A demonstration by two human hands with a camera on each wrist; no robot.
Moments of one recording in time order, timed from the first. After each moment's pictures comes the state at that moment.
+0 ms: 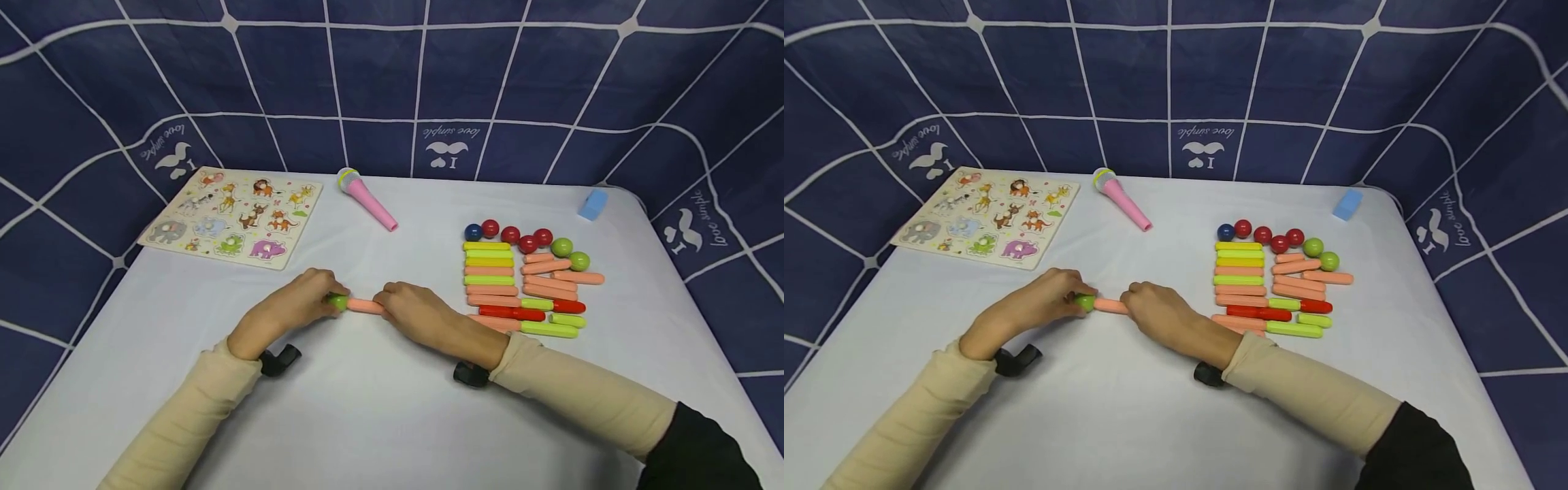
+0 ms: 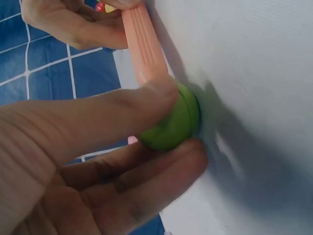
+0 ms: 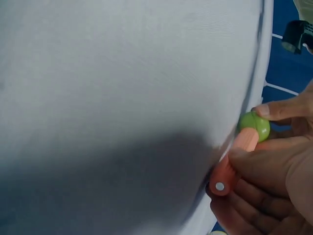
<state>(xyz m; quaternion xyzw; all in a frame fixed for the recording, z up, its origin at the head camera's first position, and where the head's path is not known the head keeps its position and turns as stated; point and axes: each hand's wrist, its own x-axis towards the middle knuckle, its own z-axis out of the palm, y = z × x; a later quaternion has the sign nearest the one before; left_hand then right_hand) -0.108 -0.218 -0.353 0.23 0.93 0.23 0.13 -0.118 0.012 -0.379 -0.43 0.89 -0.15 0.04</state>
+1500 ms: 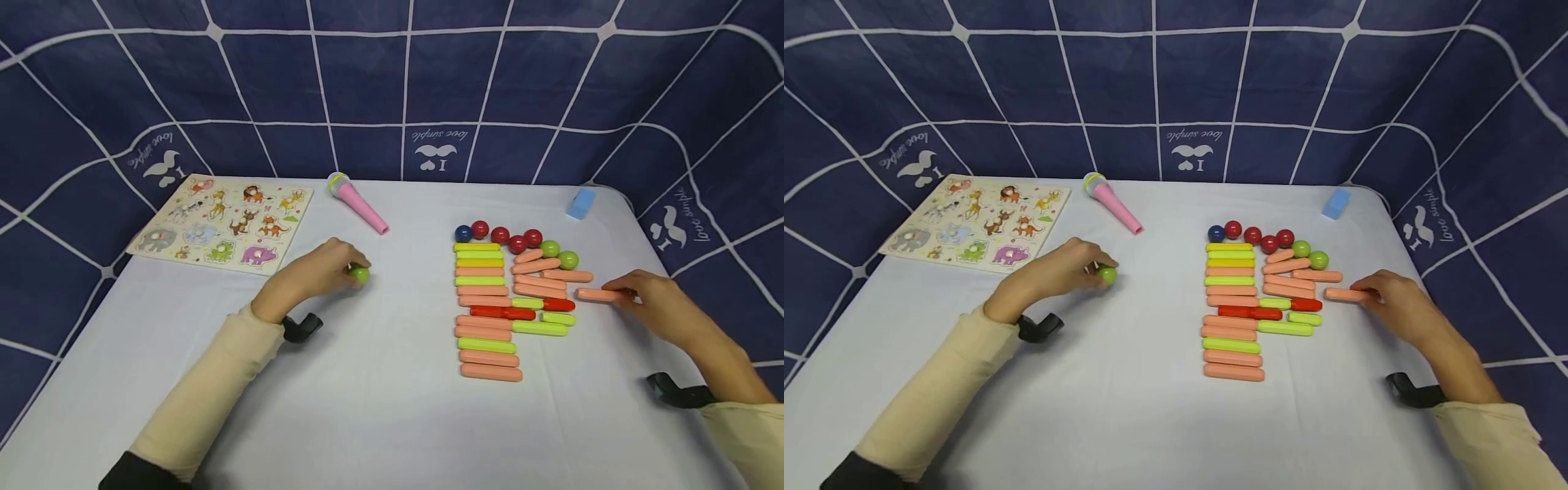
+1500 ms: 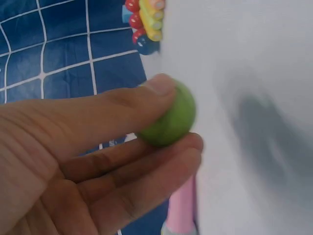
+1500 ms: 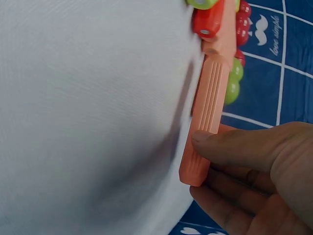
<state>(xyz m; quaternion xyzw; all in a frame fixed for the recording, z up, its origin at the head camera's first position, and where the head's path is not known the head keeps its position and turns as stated) -0.157 -0.181 -0.330 0.32 0.91 0.24 0.12 -0.138 0.346 -0.373 -0.17 0.98 -0.13 0.02</state>
